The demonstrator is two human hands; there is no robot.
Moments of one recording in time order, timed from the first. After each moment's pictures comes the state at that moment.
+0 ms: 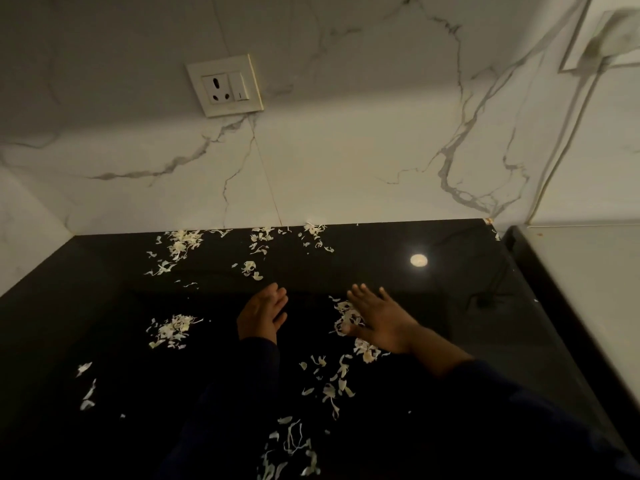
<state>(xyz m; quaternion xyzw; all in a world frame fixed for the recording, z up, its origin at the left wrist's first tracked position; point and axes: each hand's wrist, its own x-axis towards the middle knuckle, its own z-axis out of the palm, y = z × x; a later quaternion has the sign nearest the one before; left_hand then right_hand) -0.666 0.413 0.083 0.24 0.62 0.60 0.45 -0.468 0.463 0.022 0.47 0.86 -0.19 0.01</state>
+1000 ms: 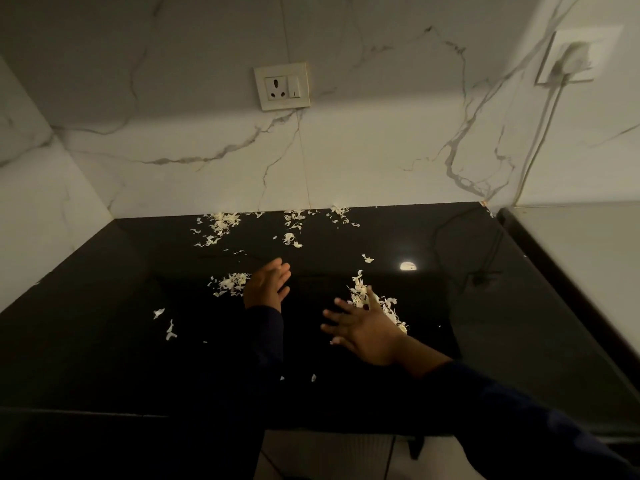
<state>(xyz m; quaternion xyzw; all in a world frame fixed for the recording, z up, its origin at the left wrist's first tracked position) -0.755 0.318 0.106 0.30 0.58 0.60 0.45 -0.578 0.317 0.031 0.38 0.92 0.00 0.06</state>
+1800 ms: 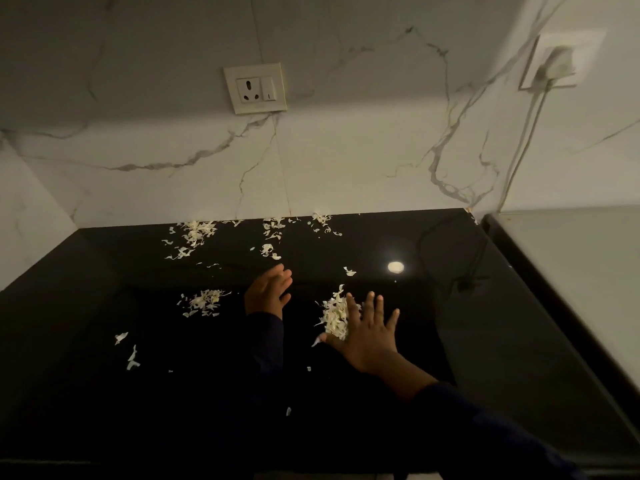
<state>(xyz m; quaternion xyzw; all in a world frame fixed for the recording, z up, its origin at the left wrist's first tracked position) -0.719 0.357 0.099 0.32 0.59 0.57 0.46 -0.566 0.346 0.010 0.68 0.71 -0.16 -0.01</state>
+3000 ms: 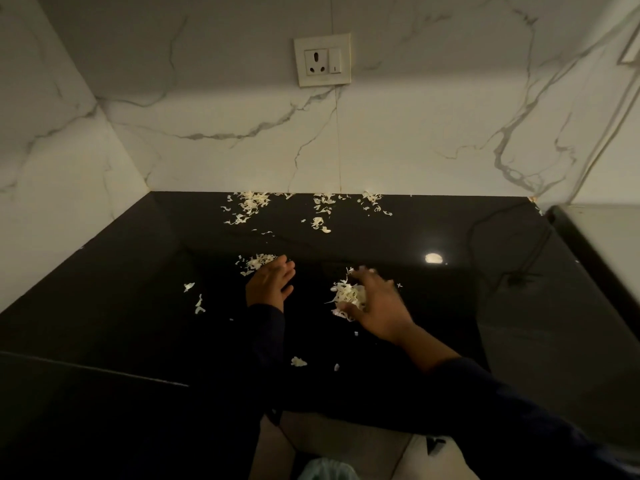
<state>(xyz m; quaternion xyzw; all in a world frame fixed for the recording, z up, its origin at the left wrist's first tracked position) -0.789 0.303 0.103 0.26 0.61 0.60 0.45 -0.608 0.340 0.027 0.54 0.79 -0.23 -0.18</state>
